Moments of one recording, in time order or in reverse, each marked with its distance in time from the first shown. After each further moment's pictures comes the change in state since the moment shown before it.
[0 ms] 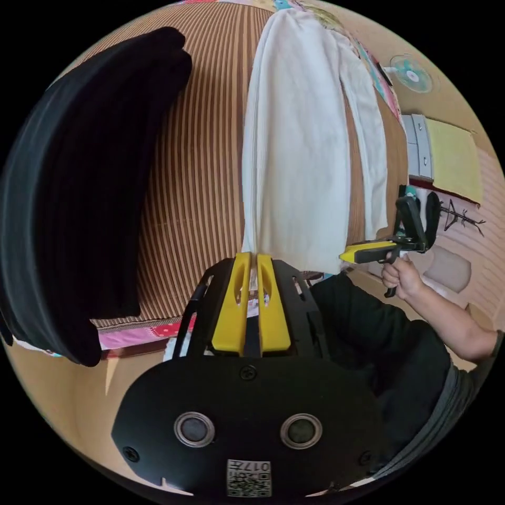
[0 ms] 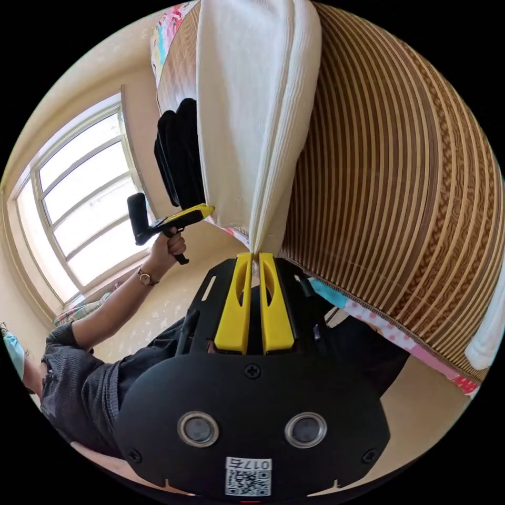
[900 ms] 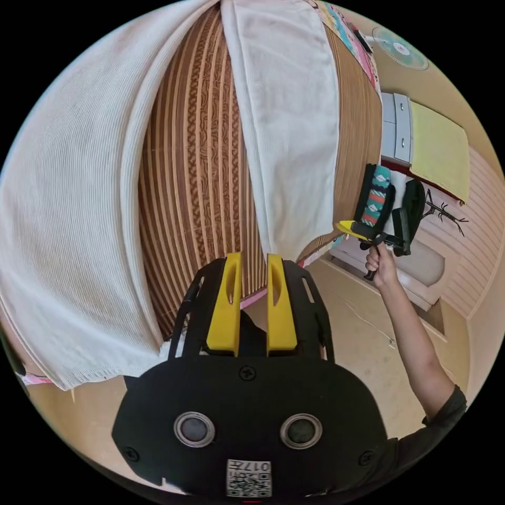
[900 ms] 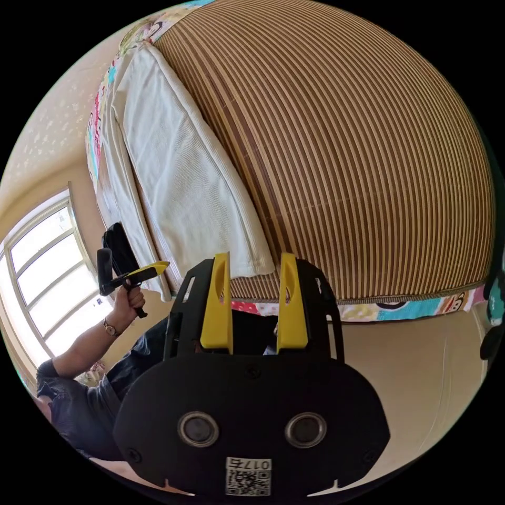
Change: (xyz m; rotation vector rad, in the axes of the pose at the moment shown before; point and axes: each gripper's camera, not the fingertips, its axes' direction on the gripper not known) left arm 0.219 -0.224 0.154 -0.201 0.112 -0.022; right arm 0.172 0.145 -0.338 0.355 0.211 0.276
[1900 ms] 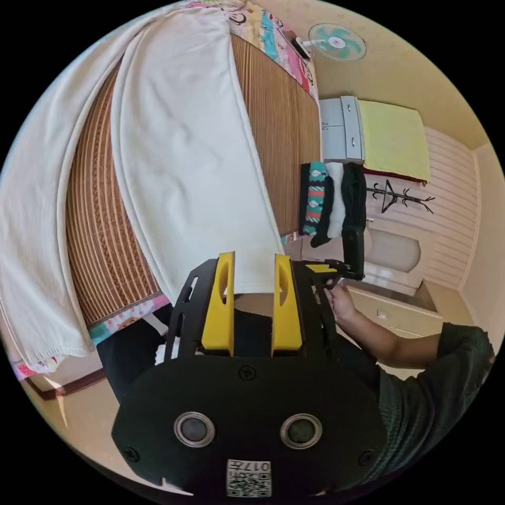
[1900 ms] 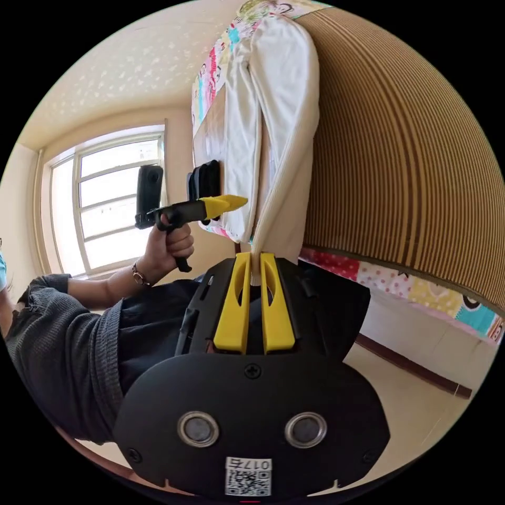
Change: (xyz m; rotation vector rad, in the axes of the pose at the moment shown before) left arm 0.110 0.083 0.035 0.104 0.047 0.239; right arm -0.080 0.189 -0.035 -0.080 -0.327 -0.442
